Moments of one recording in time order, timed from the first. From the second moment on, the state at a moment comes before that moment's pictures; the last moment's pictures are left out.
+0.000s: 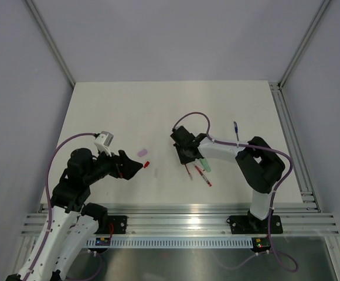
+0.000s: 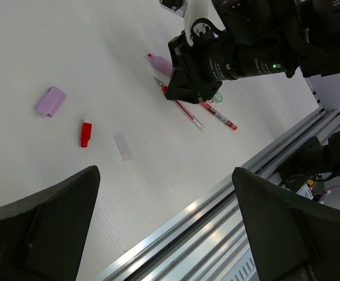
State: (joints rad) left arm -0.30 0.48 0.64 -0.57 0.44 -0.37; right arm 0.80 1.86 1.16 -0.41 0.15 0.40
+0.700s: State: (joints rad) left arm -0.30 0.60 0.61 -0.35 0.67 -0.50; right arm 0.92 1.42 1.06 0.04 0.09 0.66
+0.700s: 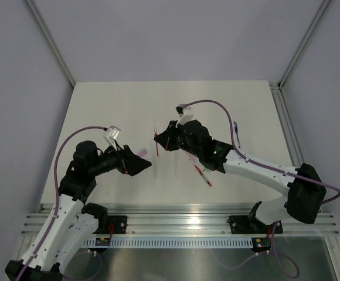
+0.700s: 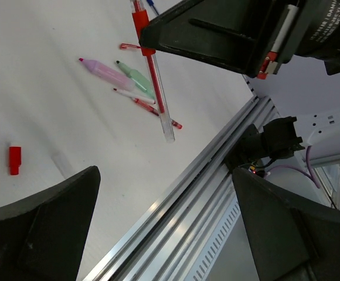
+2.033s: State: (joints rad) left arm -0.29 0.50 0.59 -0.38 0.65 -0.47; right arm 0.92 1.22 0.96 0.02 0.06 0.63
